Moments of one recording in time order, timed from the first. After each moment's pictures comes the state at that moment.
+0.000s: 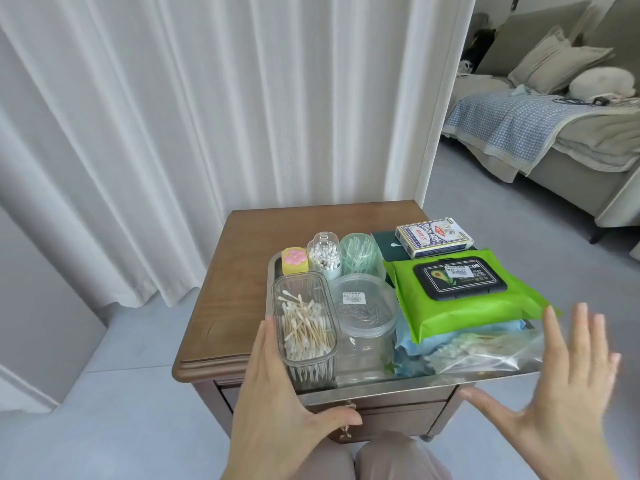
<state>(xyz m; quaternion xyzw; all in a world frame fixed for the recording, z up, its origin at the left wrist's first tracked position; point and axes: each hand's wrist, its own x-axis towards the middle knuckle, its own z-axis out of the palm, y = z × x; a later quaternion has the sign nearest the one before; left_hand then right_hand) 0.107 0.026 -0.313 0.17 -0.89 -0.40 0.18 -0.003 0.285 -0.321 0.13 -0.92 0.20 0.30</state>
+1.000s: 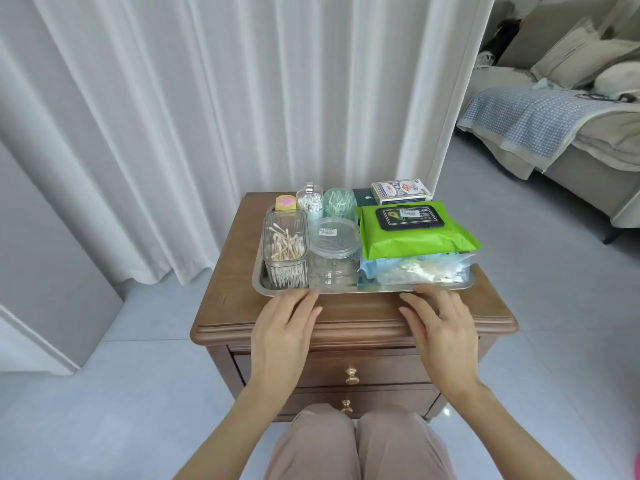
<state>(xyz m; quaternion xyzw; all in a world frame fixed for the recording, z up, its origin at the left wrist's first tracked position) 0.068 0.002 -0.344 0.04 -0.87 -0.09 0.48 -0.041 0.207 -0.350 0.30 -0.84 0.24 0.37</state>
